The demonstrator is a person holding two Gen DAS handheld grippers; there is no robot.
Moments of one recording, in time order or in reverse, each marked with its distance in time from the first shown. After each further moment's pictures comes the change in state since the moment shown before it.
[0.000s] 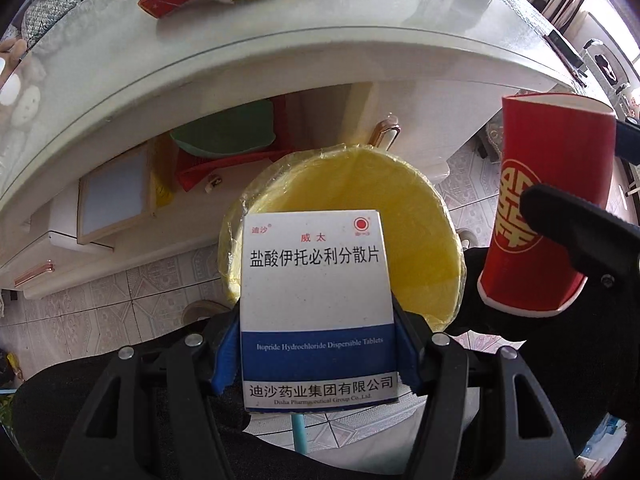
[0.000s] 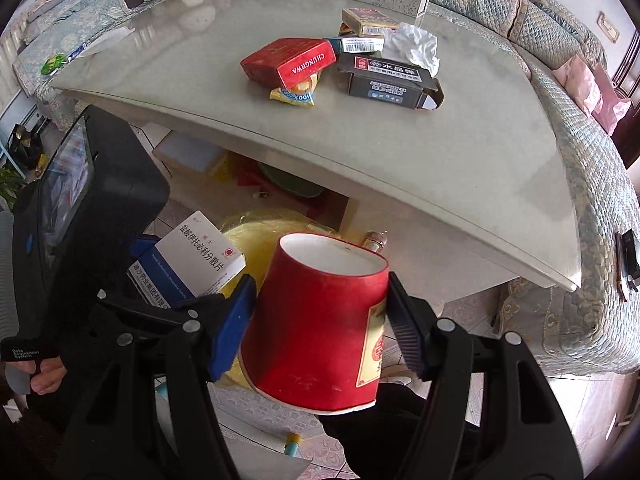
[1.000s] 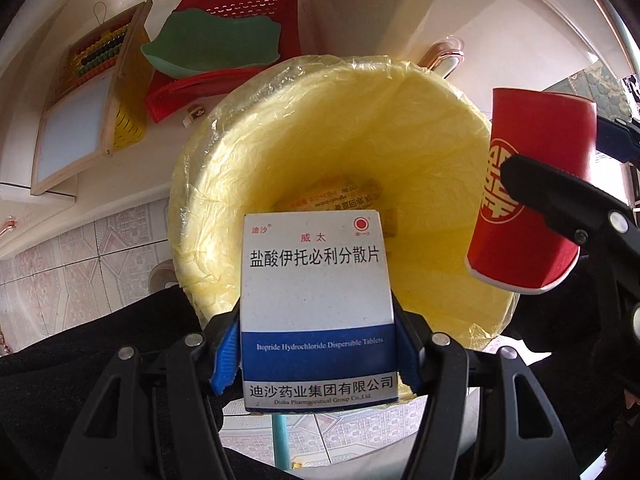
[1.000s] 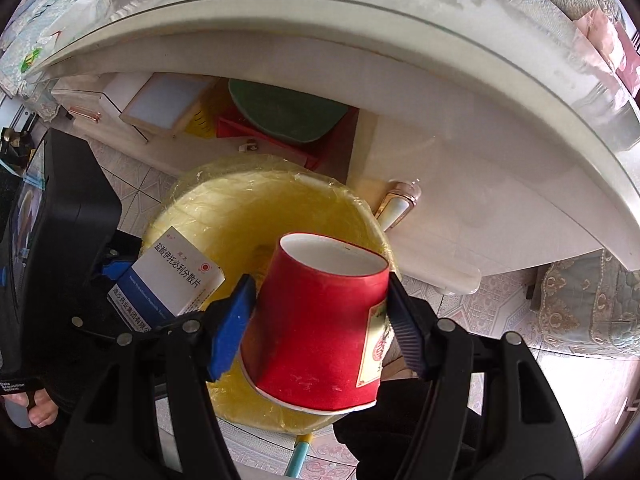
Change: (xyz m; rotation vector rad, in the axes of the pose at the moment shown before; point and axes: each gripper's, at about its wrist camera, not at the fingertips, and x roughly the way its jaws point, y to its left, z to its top) left arm 0.103 0.017 -0.002 -0.092 0.192 -0.030; right arm 0.120 -0.016 -0.006 0.055 0.167 0.070
